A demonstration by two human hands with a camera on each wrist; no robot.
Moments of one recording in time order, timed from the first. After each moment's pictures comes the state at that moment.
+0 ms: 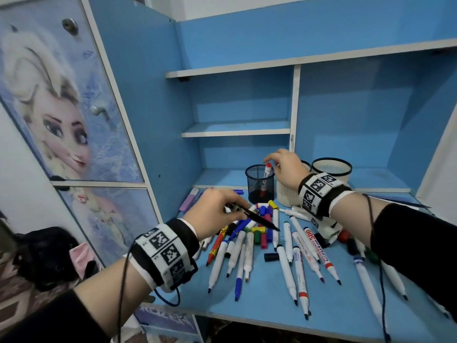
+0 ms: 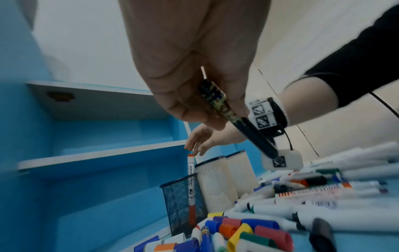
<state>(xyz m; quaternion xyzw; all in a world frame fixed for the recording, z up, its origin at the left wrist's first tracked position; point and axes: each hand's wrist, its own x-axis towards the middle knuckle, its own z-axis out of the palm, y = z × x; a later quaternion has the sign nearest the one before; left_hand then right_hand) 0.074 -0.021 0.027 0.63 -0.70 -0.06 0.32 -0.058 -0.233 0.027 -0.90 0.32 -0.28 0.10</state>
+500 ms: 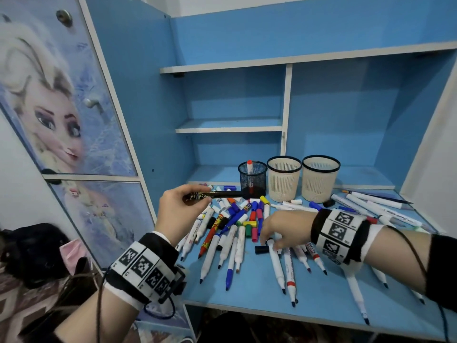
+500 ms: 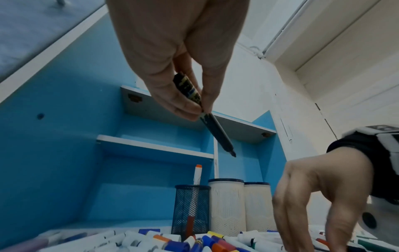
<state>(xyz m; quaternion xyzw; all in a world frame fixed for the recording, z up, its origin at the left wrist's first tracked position) 0.078 0.007 0.012 0.67 -0.44 -0.10 0.59 -0.114 -0.141 -0.003 -0.98 0.14 0.16 0.06</state>
